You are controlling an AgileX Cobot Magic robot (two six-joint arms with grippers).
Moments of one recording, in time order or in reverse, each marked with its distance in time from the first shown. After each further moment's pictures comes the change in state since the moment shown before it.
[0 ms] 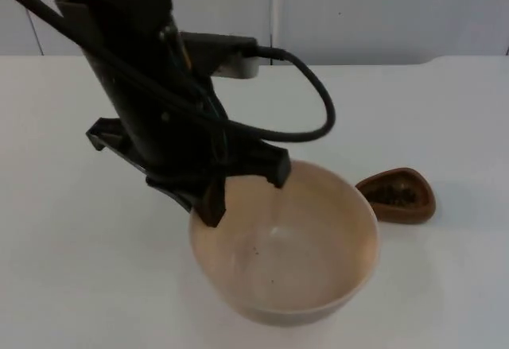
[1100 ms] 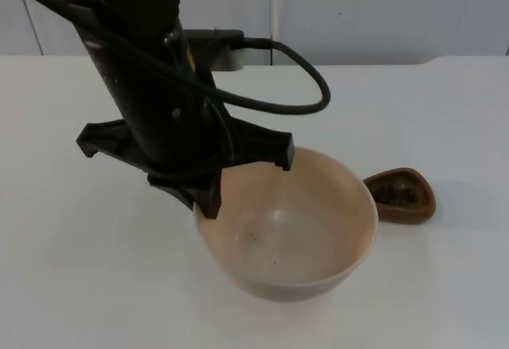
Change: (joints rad) right arm 0.000 0.000 0.000 0.063 0.000 0.000; left arm -0.008 0.000 0.000 0.057 -0.023 -0.245
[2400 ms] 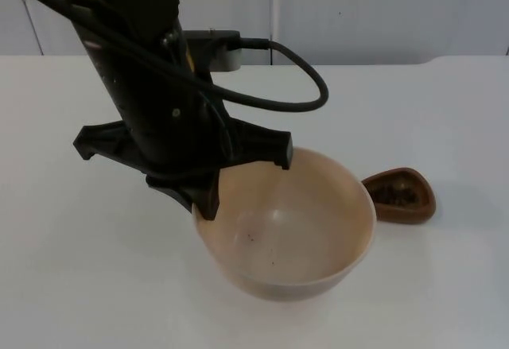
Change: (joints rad) right arm 0.000 0.770 -0.420 0.033 -0.083 -0.008; left arm 0.000 0.000 0.000 0.006 0.006 -0.027
